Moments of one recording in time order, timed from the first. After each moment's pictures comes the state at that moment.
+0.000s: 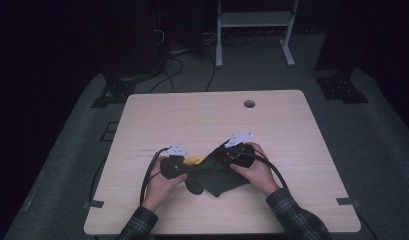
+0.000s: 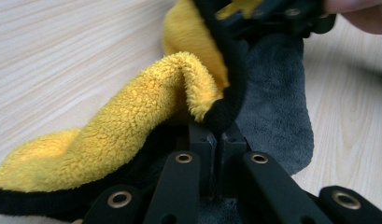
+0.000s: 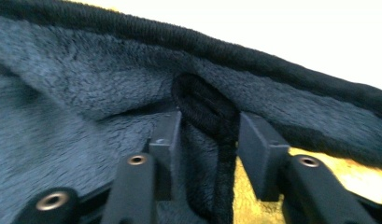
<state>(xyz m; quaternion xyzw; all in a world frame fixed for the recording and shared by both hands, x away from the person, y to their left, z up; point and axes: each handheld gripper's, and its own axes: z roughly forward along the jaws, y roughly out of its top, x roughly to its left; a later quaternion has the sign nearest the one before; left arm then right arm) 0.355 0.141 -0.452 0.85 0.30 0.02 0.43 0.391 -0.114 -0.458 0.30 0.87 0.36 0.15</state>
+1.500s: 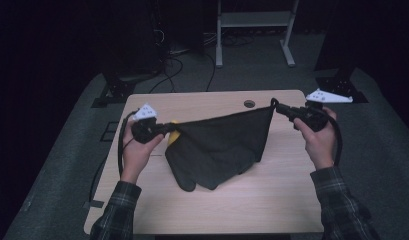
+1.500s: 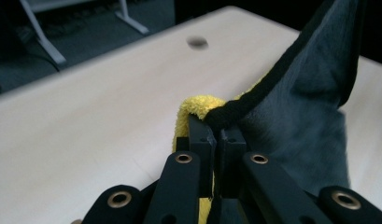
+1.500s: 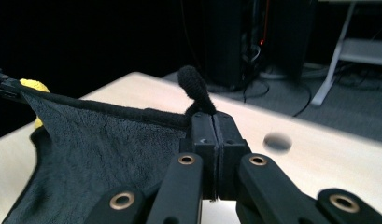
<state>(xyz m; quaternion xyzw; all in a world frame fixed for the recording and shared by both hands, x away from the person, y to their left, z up) 0.403 0.198 -0.339 0.79 0.33 0.18 0.48 0.395 -0.277 -0.322 0.39 0.70 0.55 0.21</state>
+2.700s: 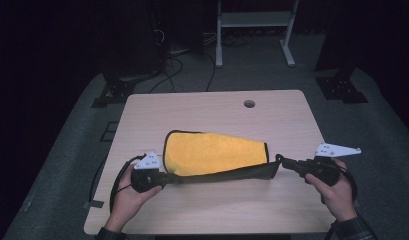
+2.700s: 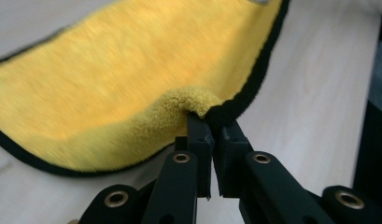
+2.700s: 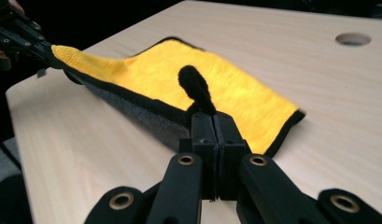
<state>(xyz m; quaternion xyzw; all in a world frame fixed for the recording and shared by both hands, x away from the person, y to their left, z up) 0.294 0.199 -0.405 0.87 0.26 0.07 0.41 0.294 -0.300 -0.401 0.37 0.76 0.52 0.10</state>
